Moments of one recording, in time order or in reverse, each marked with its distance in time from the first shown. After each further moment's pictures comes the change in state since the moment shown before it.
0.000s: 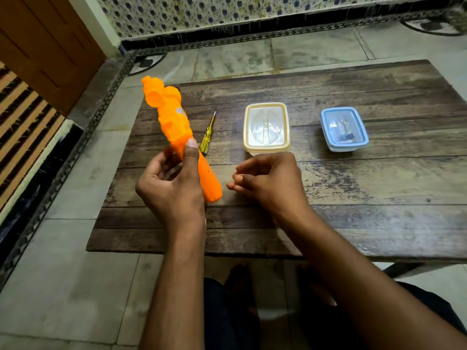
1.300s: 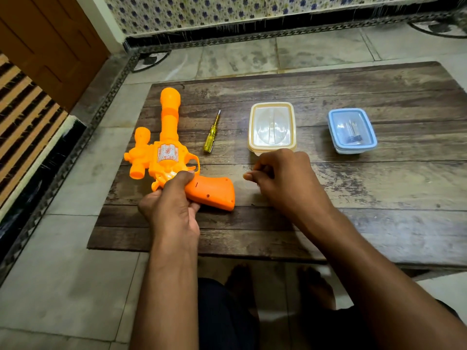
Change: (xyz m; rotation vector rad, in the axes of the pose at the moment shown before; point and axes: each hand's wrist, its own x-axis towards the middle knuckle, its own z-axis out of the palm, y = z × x) left_hand 0.010 -0.004 -0.017 -0.163 0.068 -0.610; right_hand 0.008 -0.008 -0.022 -0.888 -0.021 -0.433
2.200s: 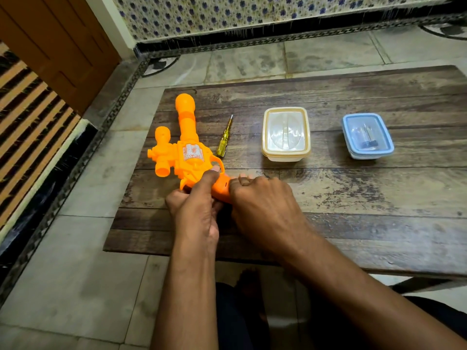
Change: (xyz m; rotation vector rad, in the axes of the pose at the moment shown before) left_hand -0.003 -0.003 0.004 0.078 -0.178 0.066; right_hand -0.020 -0.054 0.030 -0.538 -0.120 -0.393
